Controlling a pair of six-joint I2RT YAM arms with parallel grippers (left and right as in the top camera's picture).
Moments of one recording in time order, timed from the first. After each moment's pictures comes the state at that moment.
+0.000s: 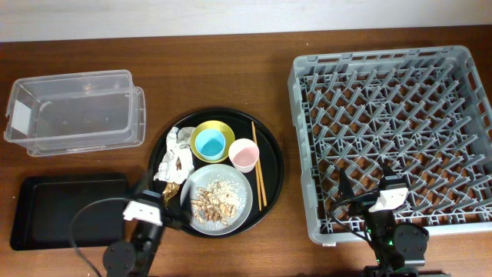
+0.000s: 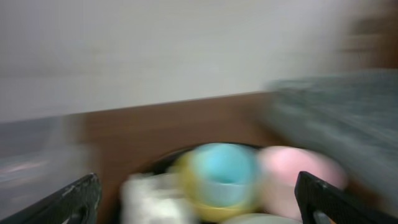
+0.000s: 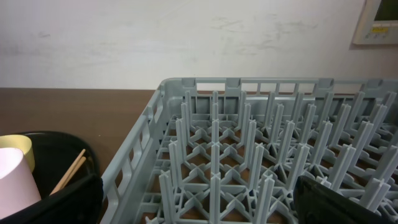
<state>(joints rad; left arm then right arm) -0.06 0.01 0.01 0.02 0.36 -0.04 -0.03 0.01 0.01 -0.06 -0.13 0.03</state>
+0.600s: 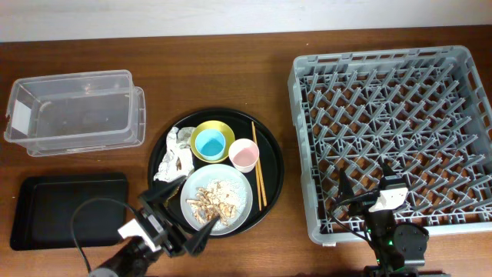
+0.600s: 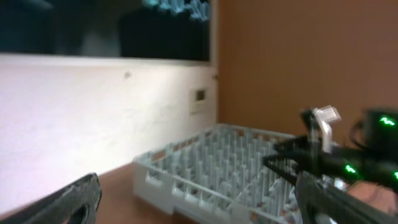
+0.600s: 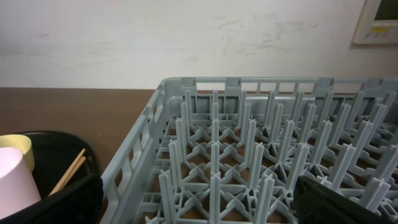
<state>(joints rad) -0.06 0.07 0.17 0.21 0.76 -0.24 -0.03 0.02 0.01 -0.06 -0.13 0.03</state>
